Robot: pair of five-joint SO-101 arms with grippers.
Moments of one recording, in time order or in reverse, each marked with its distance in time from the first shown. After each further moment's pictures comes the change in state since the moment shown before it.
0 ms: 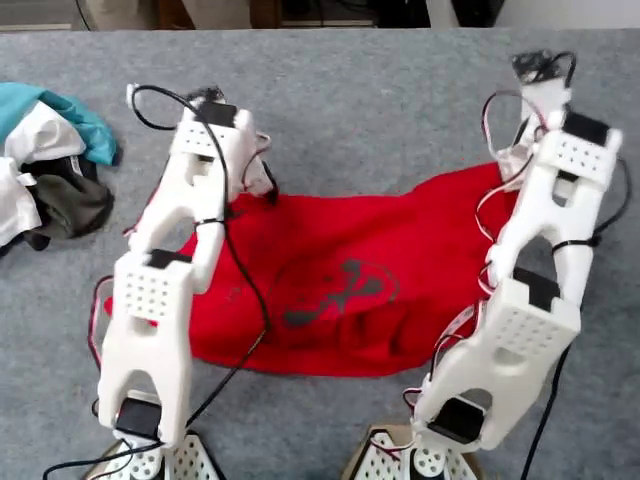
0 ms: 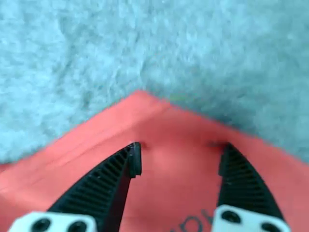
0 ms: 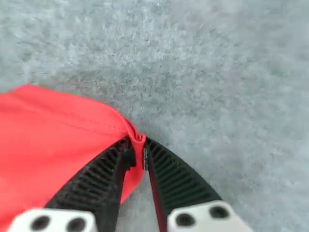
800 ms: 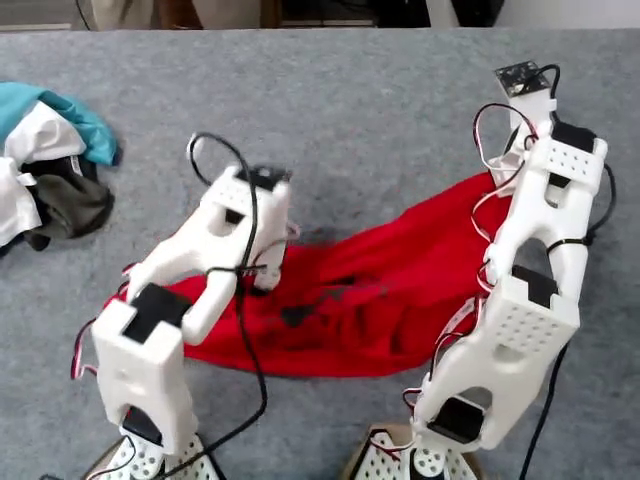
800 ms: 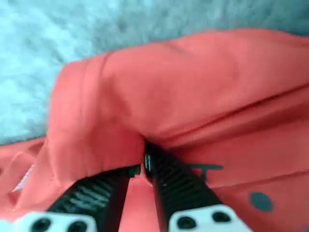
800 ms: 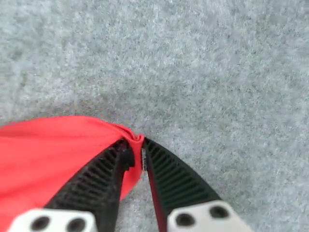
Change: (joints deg) left arm 9.8 -29.4 55.2 -15.1 -21.8; right arm -0.2 0.8 2.3 -4.1 3.3
